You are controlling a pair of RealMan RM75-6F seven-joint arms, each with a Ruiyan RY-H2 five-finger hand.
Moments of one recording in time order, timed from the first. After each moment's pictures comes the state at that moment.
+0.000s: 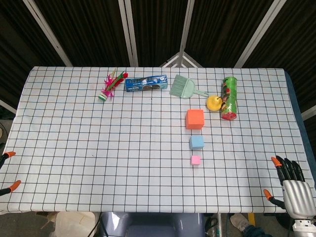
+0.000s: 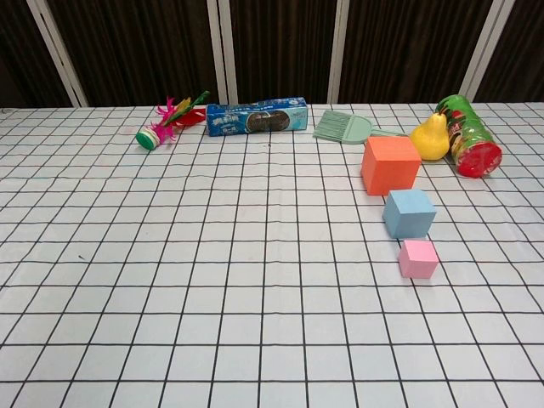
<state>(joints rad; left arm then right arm) 0.00 -1.00 -0.01 -1.72 1.45 1.49 0.02 -0.04 -1.11 0.00 -1.71 -1.56 1.53 -0.07</state>
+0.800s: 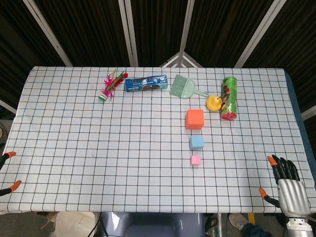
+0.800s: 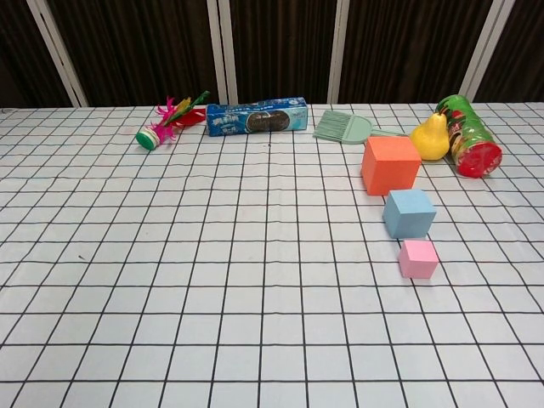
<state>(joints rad) 0.01 -1.00 -0.01 -1.73 1.47 1.51 0.04 -0.03 -1.16 0.01 -1.74 -1.56 1.54 -0.12</state>
